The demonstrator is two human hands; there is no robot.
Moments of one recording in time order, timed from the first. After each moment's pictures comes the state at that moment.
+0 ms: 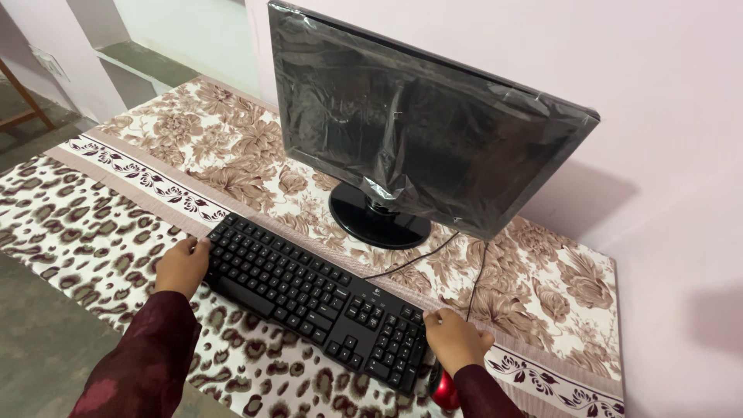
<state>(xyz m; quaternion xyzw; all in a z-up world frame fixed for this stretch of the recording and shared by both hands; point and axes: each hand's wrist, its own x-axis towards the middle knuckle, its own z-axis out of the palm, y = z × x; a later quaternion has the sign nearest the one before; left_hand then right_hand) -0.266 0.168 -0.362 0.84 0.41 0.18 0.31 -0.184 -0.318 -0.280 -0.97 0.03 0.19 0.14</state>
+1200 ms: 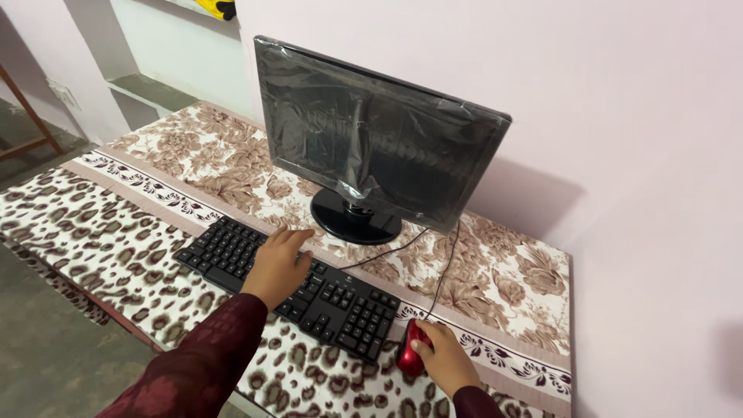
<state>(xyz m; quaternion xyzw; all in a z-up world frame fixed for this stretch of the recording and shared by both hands) -0.267 -0.063 -0.220 0.92 0.00 0.31 0.25 -0.230 -0.421 -0.307 -0.93 -0.12 0.15 0.31</state>
